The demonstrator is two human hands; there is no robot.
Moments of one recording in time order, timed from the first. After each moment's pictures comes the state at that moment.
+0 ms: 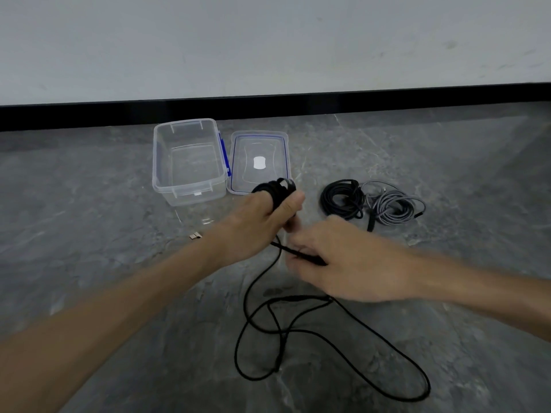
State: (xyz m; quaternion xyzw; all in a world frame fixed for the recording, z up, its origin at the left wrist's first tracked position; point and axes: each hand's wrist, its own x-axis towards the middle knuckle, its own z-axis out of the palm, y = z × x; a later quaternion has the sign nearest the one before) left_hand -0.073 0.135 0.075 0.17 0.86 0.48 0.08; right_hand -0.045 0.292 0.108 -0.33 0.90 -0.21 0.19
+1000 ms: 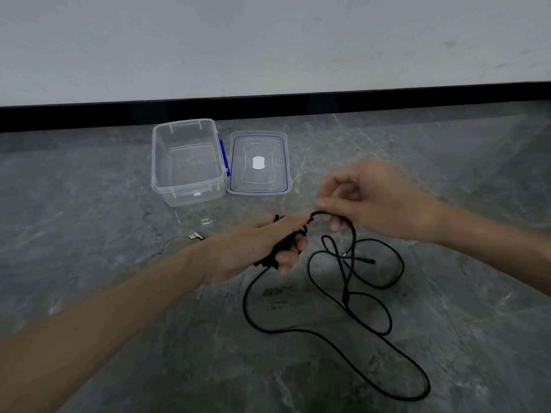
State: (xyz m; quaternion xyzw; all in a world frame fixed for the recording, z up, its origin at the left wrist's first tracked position) left_hand -0.058 0.131 0.078 0.12 0.72 0.59 0.35; right_hand -0.088 0.326 0.120 -0.23 0.90 -0.35 0.11
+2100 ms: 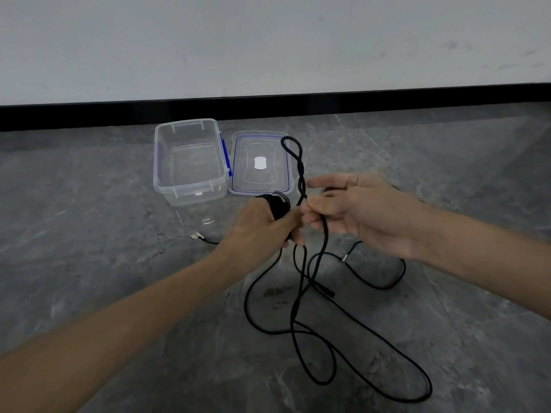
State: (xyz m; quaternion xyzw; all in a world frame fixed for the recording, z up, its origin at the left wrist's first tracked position) left_hand -0.065 0.144 0.064 0.03 0.83 0.54 0.10; right_hand -0.075 0.300 0.124 0.07 0.66 -0.69 0.27
